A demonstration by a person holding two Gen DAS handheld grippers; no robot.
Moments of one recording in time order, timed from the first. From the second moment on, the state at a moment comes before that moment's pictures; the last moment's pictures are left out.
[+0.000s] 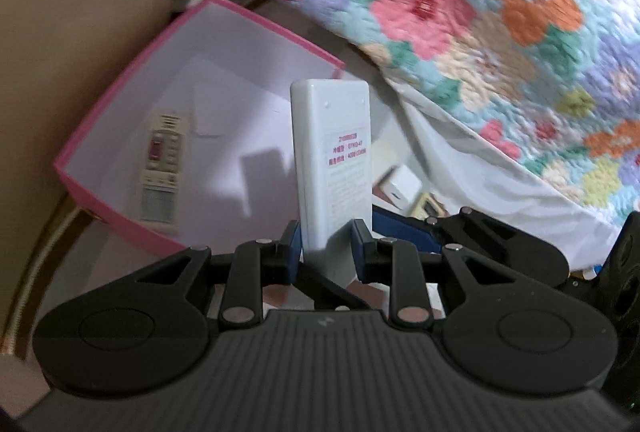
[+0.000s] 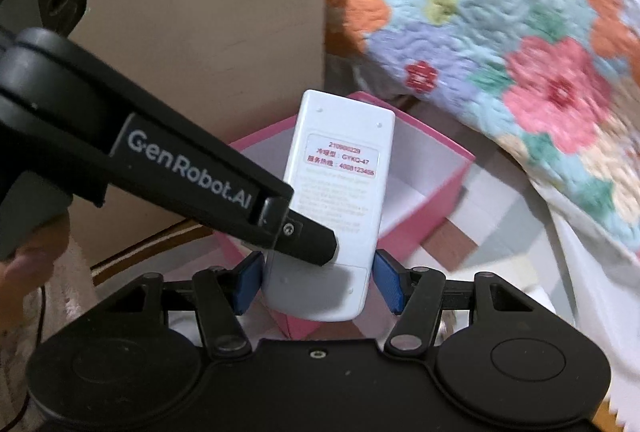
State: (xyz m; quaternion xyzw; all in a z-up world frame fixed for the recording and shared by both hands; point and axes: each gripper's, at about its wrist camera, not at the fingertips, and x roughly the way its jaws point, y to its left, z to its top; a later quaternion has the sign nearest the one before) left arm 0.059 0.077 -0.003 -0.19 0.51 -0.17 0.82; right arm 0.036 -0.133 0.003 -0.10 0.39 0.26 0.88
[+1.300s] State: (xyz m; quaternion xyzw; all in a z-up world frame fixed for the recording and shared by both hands) left arm 0.135 0.086 -0.043 -0.08 0.61 -0.10 0.78; right arm 0.080 -0.105 -0.013 0.00 0.48 0.26 0.84
